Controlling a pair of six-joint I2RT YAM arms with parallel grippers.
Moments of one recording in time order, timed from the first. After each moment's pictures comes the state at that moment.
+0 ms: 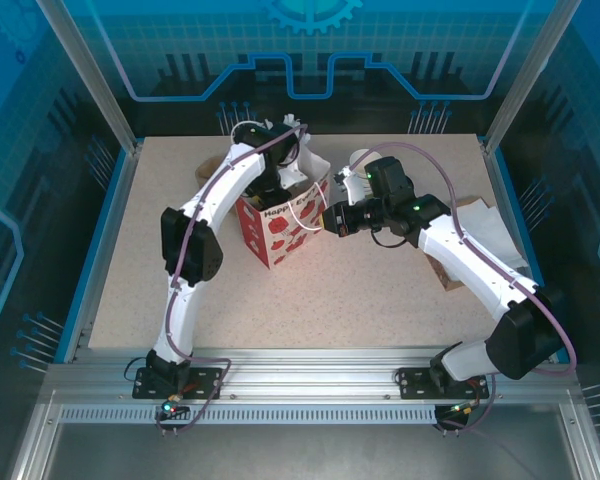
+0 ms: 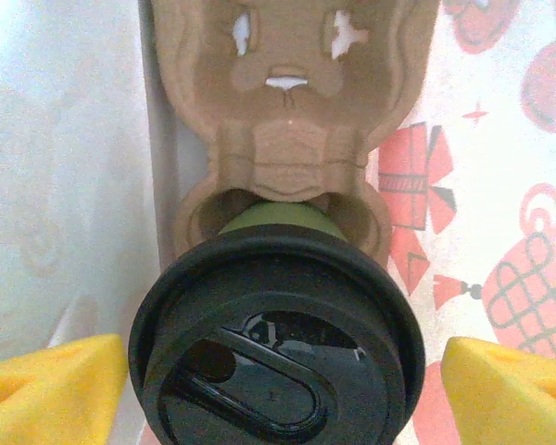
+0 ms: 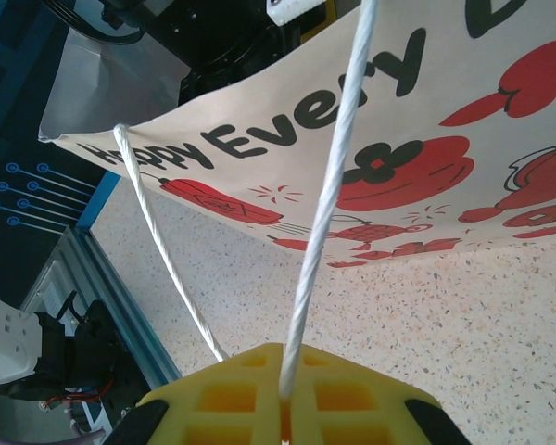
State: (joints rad) left arm -0.42 2.26 2.32 -1.56 0.07 0.30; right arm 0.50 1.42 1.25 -0.57 -0.53 0.30
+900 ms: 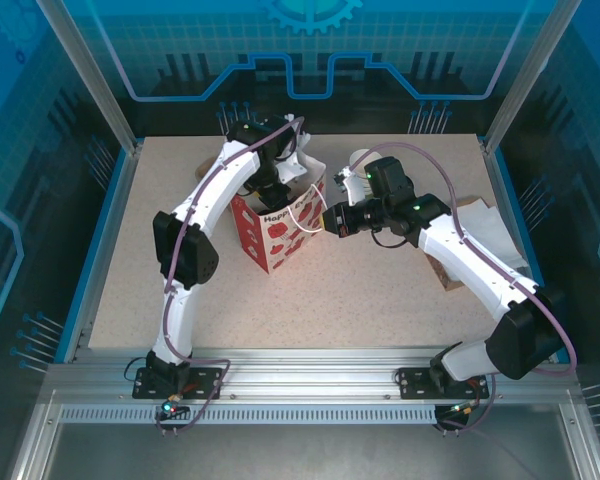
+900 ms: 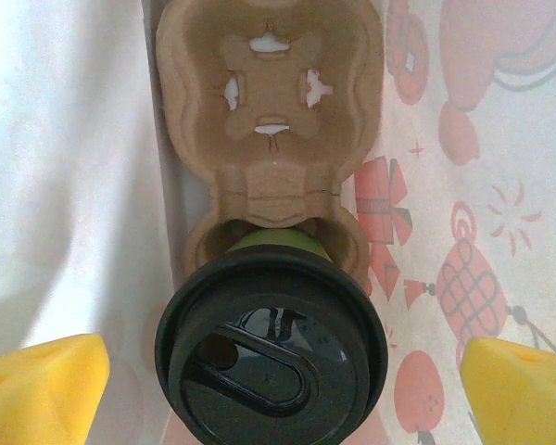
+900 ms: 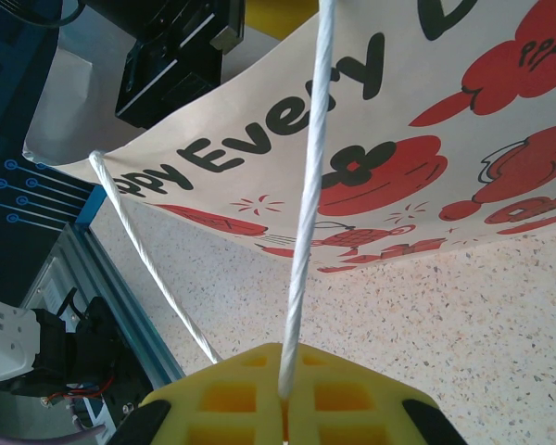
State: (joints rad) left arm -0.42 2.21 2.33 -1.56 0.11 0.30; right arm 0.51 1.42 1.26 -0.59 -0.53 0.30
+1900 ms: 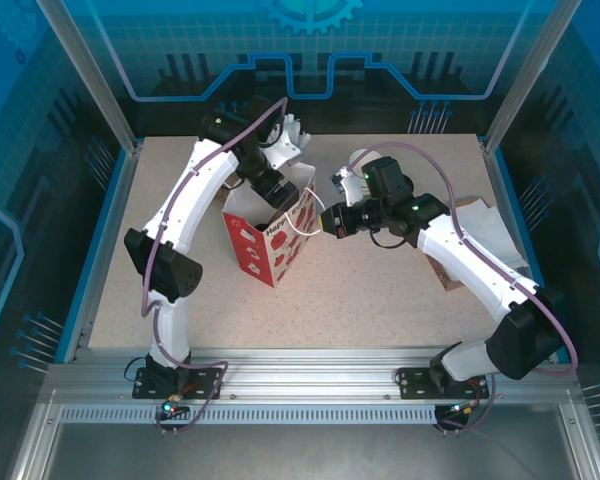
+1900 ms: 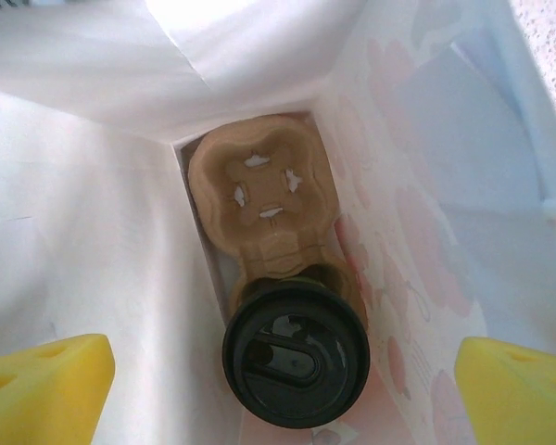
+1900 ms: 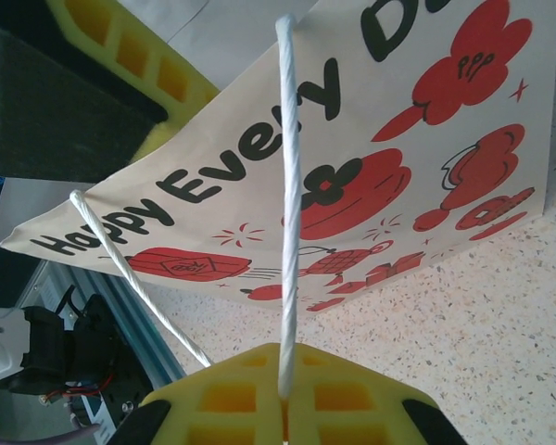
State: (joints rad) left arm -0.42 2.02 2.34 -1.53 0.15 0.27; right arm 0.53 1.42 1.28 -0.60 -0.50 0.30
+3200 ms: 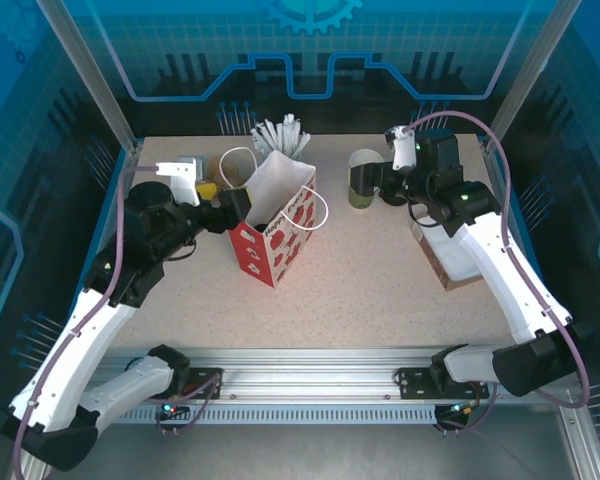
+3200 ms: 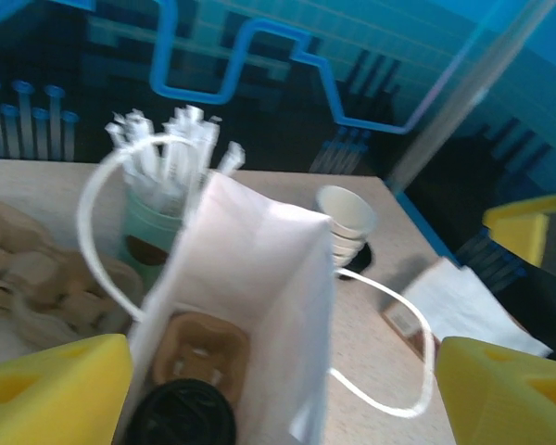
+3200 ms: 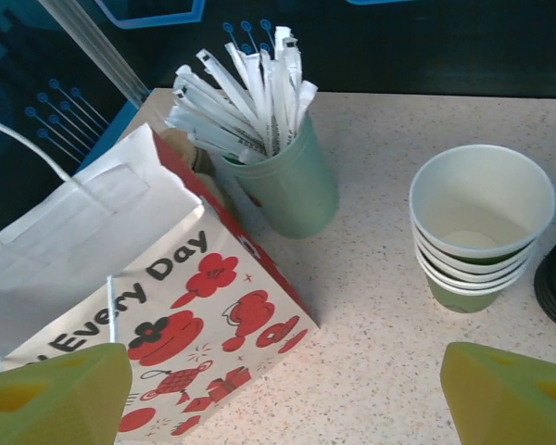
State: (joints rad) left arm -0.37 0.92 1.16 -0.52 0.06 -0.40; right arm 0.34 1.33 1.43 -0.65 -0.24 0.25
